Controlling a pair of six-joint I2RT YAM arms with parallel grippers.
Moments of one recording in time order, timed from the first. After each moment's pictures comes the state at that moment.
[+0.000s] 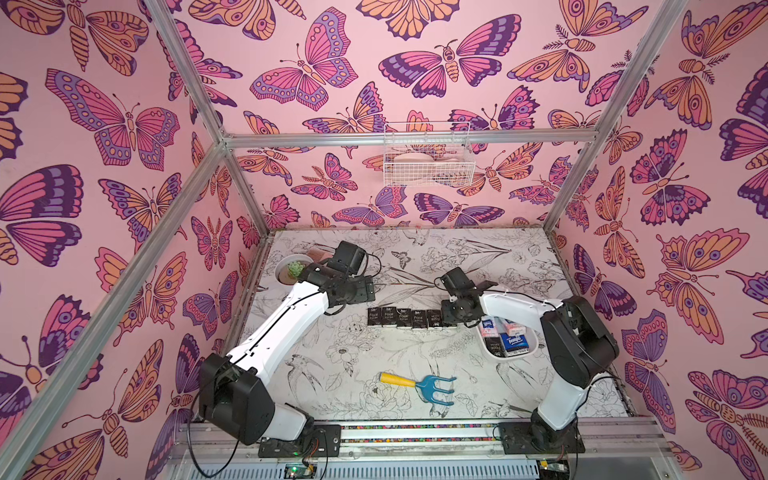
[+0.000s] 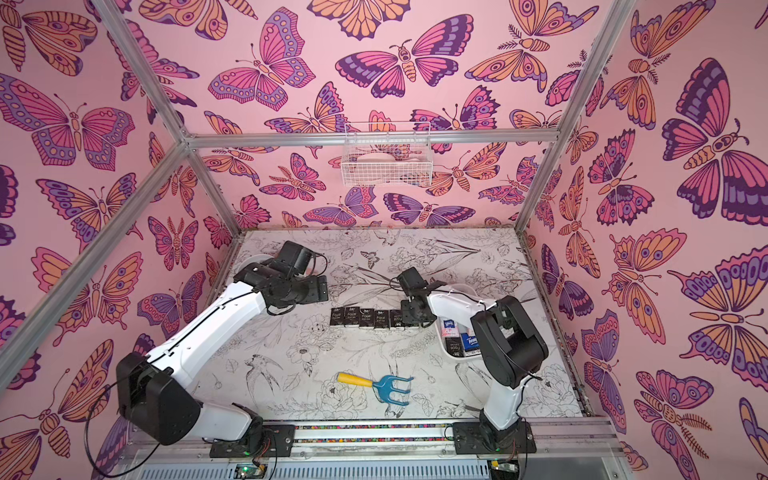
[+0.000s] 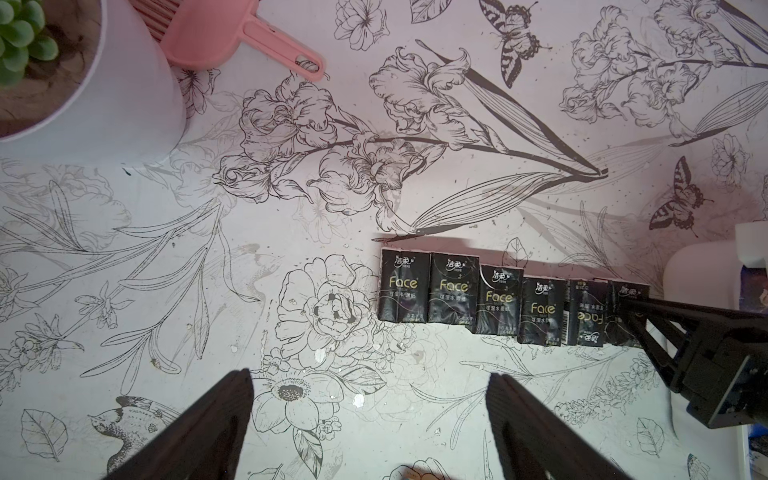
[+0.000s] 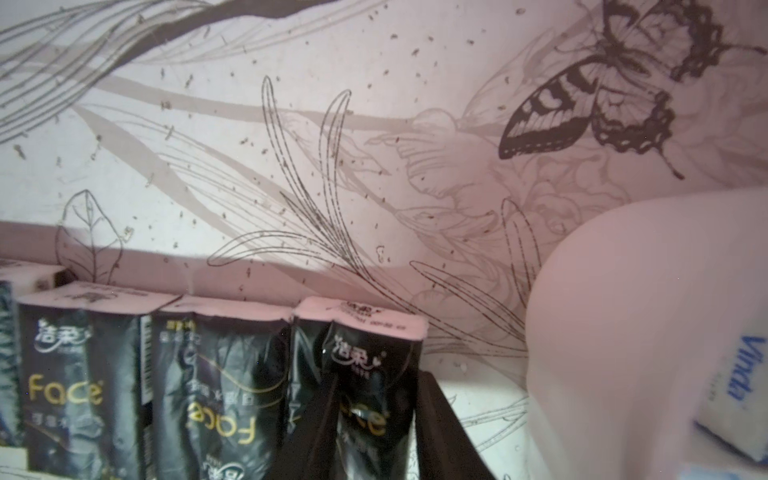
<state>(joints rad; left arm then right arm) -0.45 1.45 1.31 -0.95 -0.13 -0.54 0.62 1.79 1.10 -0.53 0.10 0.42</state>
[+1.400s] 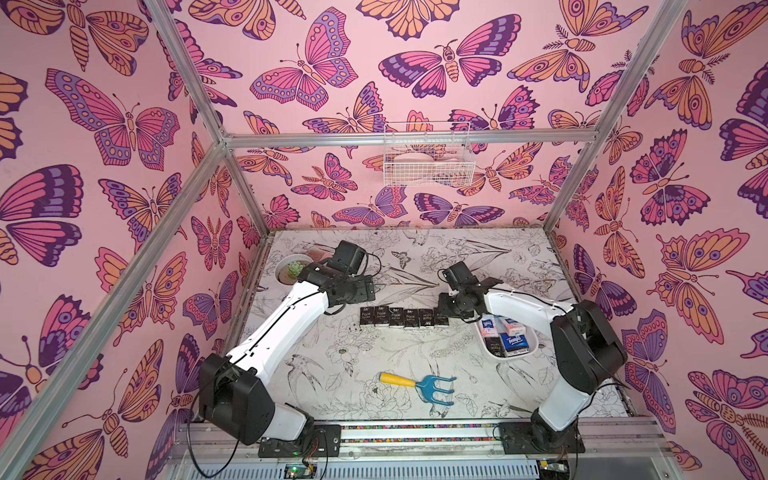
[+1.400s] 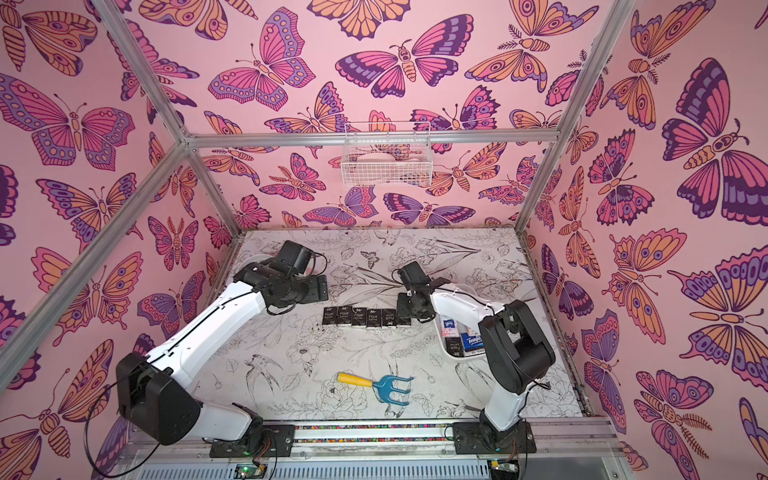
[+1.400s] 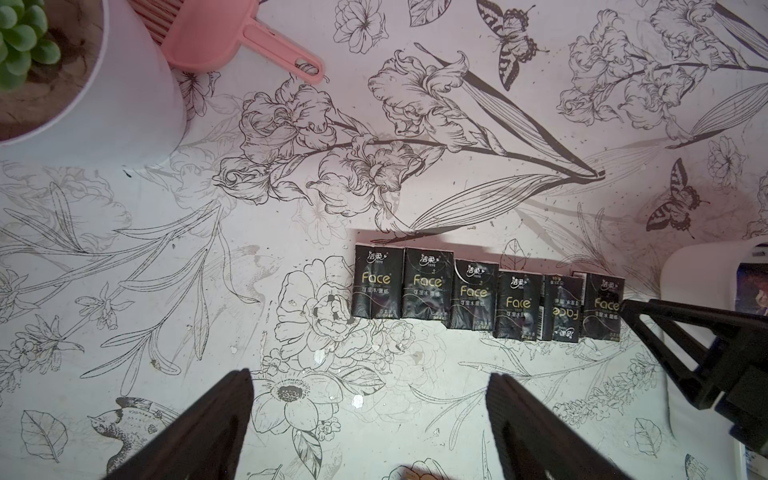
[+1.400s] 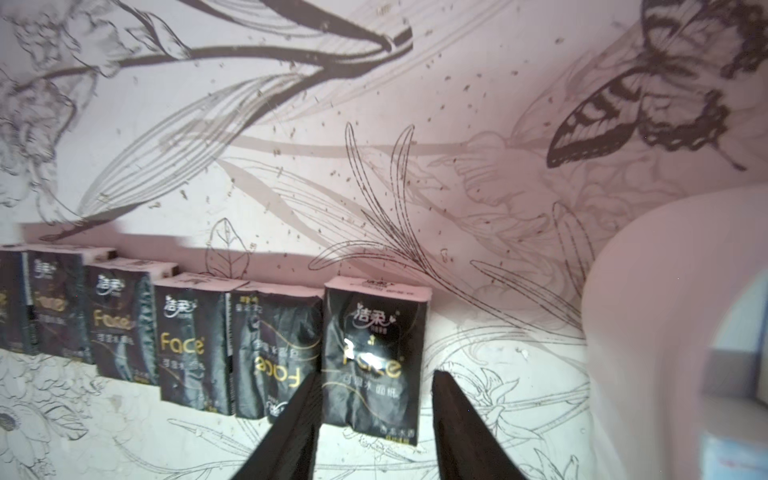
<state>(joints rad) -0.45 1.45 1.32 -0.95 -0.13 -0.54 0.61 1.72 1.13 -0.52 -0.01 0.55</state>
